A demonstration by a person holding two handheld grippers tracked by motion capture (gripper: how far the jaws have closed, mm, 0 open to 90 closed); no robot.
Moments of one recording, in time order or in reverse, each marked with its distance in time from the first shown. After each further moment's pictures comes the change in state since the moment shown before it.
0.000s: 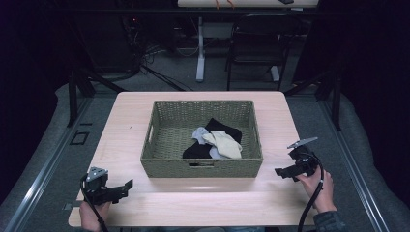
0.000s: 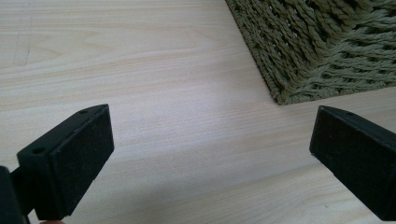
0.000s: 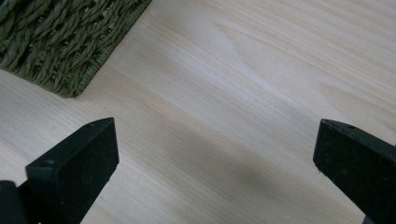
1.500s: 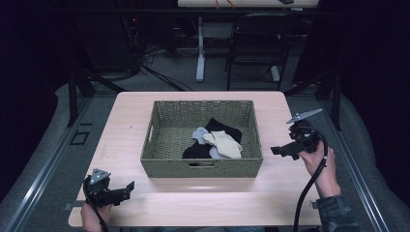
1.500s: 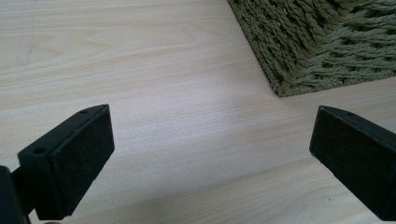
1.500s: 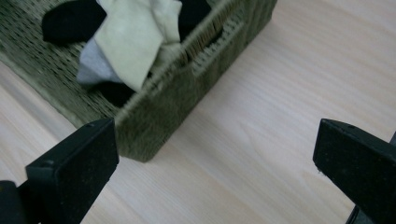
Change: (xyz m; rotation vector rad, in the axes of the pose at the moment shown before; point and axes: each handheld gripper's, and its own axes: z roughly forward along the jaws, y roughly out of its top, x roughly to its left) left arm -0.007 -0.005 0.001 -0.010 0.032 0.030; right arm 0.014 0.077 -0.067 -0.087 0.087 -0.083
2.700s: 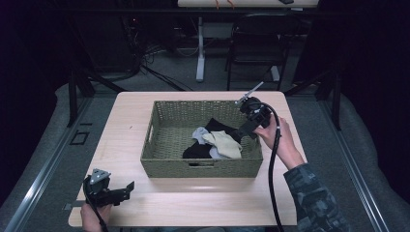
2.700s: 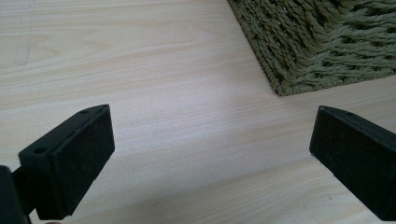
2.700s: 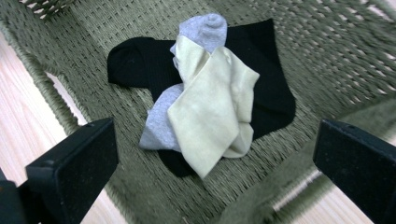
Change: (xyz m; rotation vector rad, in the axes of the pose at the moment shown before) left arm 0.001 0.000 0.000 0.006 -0.004 0.004; right arm 0.071 0.116 0.048 0.115 0.112 -0.197
